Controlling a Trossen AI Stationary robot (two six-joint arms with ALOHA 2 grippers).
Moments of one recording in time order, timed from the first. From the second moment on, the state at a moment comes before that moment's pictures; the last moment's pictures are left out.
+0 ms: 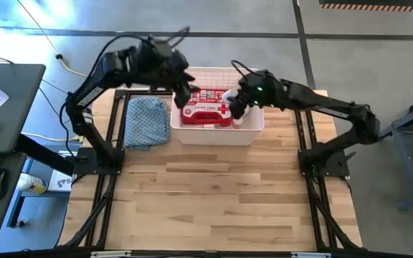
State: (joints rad) left arm 0.29 1.67 2.33 -1.24 -0.05 -0.15; right arm -0.34 1.39 1.38 -0.57 0.18 0.31
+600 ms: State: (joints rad) left arm 0.63 1.67 2.33 -1.34 0.19 0.05; right arm -0.46 1.68 1.56 -0.94 0.12 0.51
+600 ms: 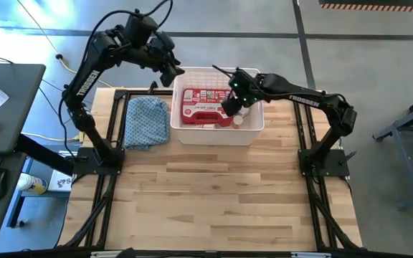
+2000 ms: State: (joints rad) left arm 0.69 1.69 2.33 -1.34 0.31 0.12; right arm -0.43 1.77 1.66 -1.03 0.10 0.47
